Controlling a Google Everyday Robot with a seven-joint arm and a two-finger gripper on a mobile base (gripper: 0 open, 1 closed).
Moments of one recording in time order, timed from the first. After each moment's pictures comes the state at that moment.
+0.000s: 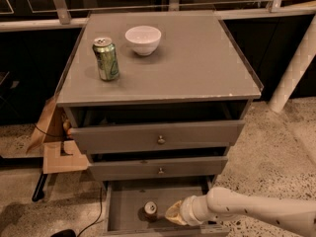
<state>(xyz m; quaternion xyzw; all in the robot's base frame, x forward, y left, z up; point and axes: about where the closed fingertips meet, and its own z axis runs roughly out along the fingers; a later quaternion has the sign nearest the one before) 0.432 -0.069 0.337 -0.54 0.76 0.23 0.27</state>
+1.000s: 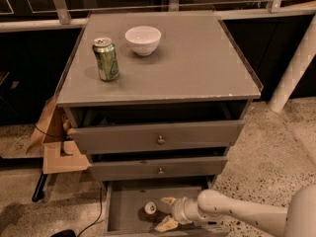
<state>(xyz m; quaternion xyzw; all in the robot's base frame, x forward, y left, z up) 0.459 -0.036 0.263 -0.55 0.73 0.27 0.30</state>
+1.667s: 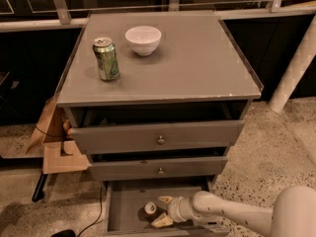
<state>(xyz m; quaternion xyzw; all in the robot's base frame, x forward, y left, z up) 0.485 -0.025 0.225 -0.53 0.74 0.26 0.32</state>
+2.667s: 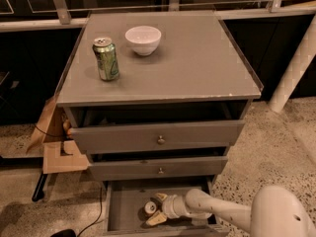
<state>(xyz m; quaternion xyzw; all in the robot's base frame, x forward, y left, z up) 0.515 -0.004 0.173 -0.51 0.75 0.28 0.32</state>
